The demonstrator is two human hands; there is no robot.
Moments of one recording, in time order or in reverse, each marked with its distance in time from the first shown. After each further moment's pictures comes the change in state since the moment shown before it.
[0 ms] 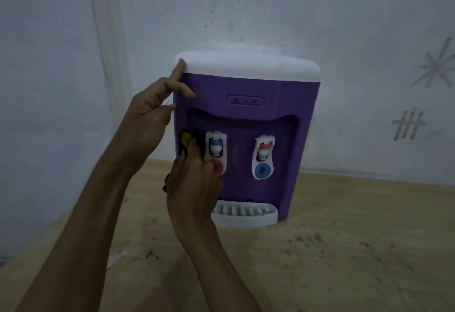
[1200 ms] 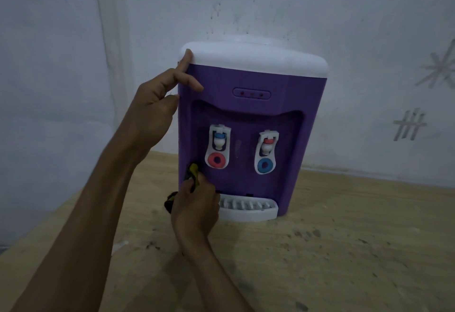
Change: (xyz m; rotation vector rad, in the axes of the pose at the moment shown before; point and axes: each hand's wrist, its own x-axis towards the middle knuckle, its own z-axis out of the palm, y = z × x) left_hand -0.001 -0.004 -0.002 -0.050 -0.017 0.000; right_hand -0.039 0.018 0.010 0.180 -0.322 0.514
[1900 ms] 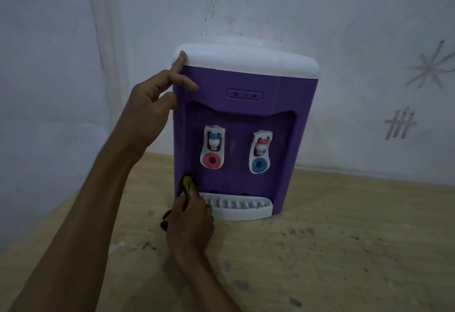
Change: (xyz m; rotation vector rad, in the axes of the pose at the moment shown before) left_hand 0.000 0.005 0.004 -0.036 0.033 -0.004; right_hand -0.012 0.024 0.002 -0.174 -0.087 -0.050
